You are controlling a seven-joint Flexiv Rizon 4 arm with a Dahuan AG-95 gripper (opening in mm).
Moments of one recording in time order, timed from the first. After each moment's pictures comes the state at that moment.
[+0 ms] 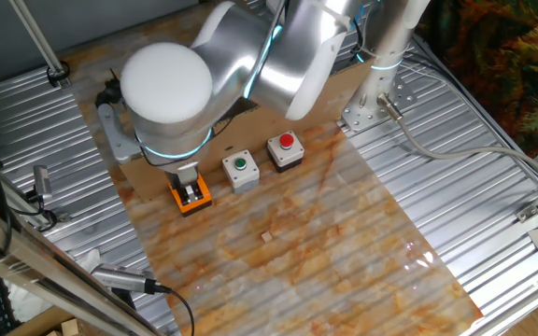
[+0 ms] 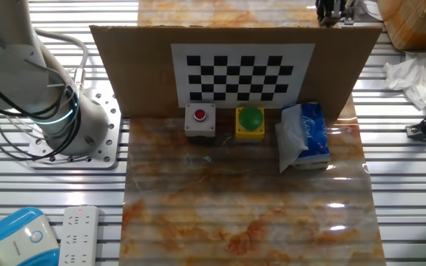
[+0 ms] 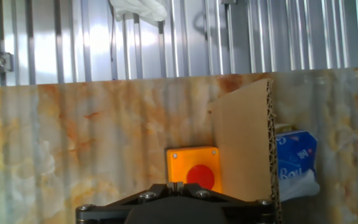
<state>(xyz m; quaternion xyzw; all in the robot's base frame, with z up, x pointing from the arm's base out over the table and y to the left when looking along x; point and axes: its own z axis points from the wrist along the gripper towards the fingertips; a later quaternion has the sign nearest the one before) 0.598 0.149 0.203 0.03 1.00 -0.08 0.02</state>
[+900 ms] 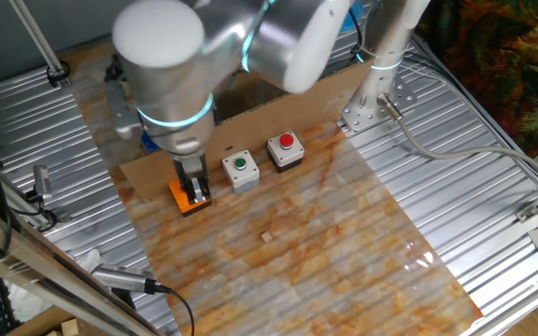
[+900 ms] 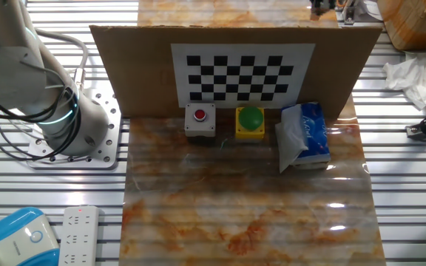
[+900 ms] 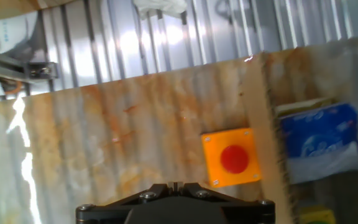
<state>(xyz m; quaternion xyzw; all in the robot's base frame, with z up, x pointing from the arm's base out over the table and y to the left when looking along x) 0.578 0.192 0.215 0.09 1.00 0.00 0.02</state>
